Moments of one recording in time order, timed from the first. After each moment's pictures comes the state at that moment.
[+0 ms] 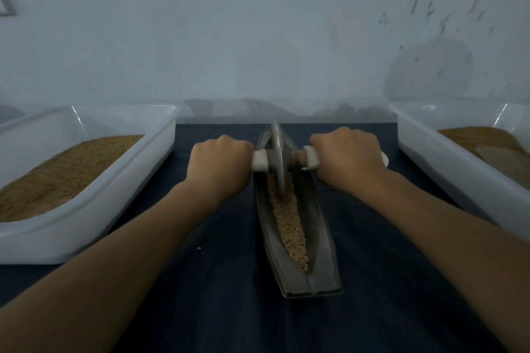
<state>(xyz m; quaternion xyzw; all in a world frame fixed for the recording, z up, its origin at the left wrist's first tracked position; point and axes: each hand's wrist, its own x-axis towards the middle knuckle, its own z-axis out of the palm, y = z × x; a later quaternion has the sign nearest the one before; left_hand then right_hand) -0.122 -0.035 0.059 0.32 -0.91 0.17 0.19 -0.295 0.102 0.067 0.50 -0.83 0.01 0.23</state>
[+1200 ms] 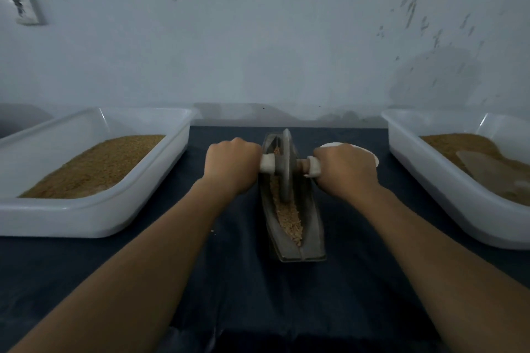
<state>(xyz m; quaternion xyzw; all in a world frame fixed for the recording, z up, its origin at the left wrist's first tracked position) -0.113 -0.016 0.067 0.32 -0.92 0.17 0.16 -0.279 0.123 0.056 0.49 -0.85 0.06 0.20</state>
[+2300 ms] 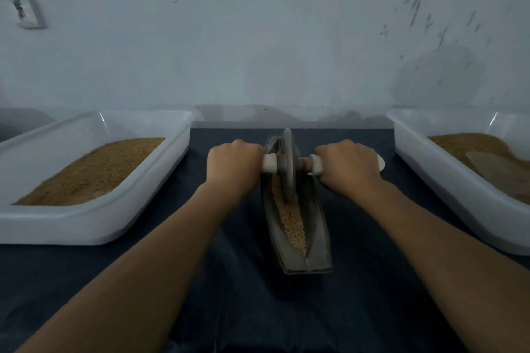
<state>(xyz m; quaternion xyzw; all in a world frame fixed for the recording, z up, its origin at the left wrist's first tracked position) -0.118 -0.019 0.060 0.33 -0.90 0.18 0.20 -0.285 0.116 0.061 0.50 -0.85 0.06 0.19</state>
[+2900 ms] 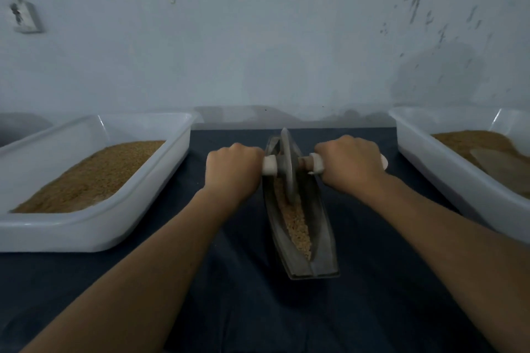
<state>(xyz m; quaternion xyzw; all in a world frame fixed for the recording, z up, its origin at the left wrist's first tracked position) -0.115 -0.022 0.055 0.32 -0.90 0.18 0.21 -0.285 0.113 0.068 0.51 -0.84 0.03 0.20</state>
